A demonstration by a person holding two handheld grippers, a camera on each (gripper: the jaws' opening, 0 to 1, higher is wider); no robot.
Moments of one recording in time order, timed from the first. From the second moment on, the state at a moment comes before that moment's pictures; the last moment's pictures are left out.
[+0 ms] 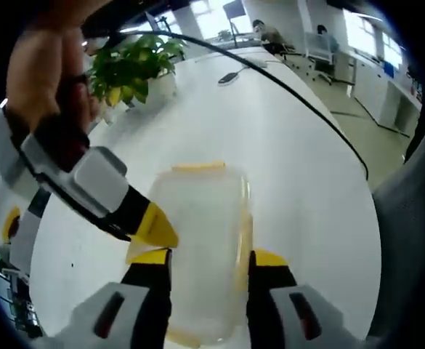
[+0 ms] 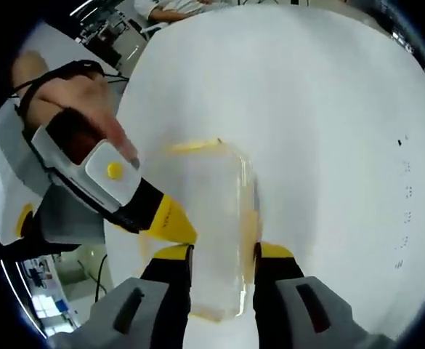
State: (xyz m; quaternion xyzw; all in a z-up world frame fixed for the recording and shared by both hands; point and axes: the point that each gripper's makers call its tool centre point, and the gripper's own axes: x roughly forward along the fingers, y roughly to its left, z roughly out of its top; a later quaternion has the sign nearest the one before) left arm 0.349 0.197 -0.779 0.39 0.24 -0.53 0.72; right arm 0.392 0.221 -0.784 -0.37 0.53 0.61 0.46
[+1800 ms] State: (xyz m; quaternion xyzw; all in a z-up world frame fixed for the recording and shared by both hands) left arm 0.353 0.202 -0.762 0.22 0.26 -0.52 0.79; right arm 0.376 0.202 -0.752 -0.19 0.28 0.48 0.81
